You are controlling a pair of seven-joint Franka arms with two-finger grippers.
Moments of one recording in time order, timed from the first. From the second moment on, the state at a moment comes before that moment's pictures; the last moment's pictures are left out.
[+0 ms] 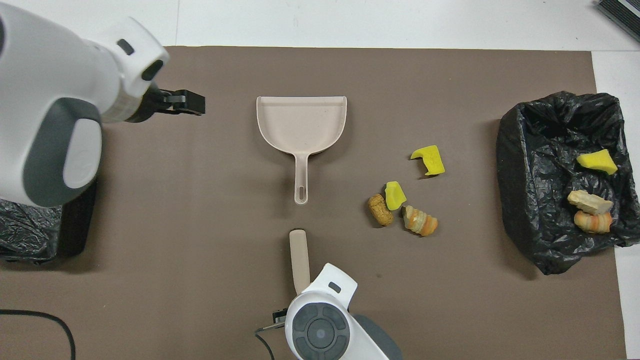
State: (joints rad) left arm -0.25 0.21 -0.08 -1.51 -0.01 1.94 -0.21; right arm 0.78 -0.01 0.12 -2.24 0.16 2.21 0.65
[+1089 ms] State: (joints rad) left arm -0.56 0.43 -0.08 -1.70 -0.02 2.21 -0.54; right arm 0.79 0.02 0.10 -2.27 0.20 2.21 0.80
